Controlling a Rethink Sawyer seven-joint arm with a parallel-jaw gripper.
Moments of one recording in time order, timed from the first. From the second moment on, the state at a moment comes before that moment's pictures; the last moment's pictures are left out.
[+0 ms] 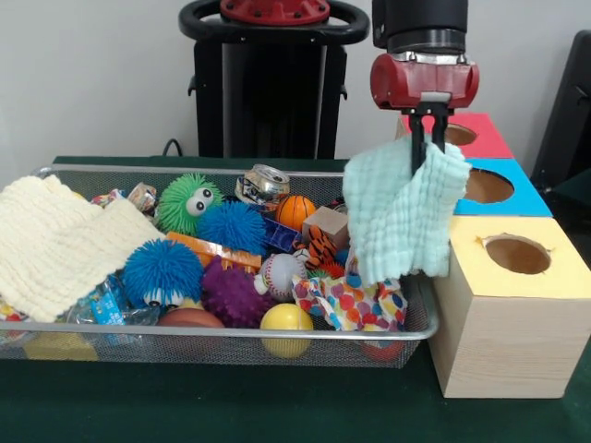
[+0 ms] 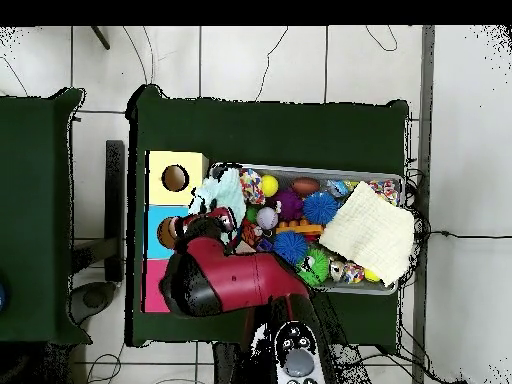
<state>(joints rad) -0.15 -0.84 0.08 1.93 -0.25 -0.05 1.57</state>
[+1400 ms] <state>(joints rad) -0.35 -0.82 0.06 1.93 -0.41 -0.05 1.57</state>
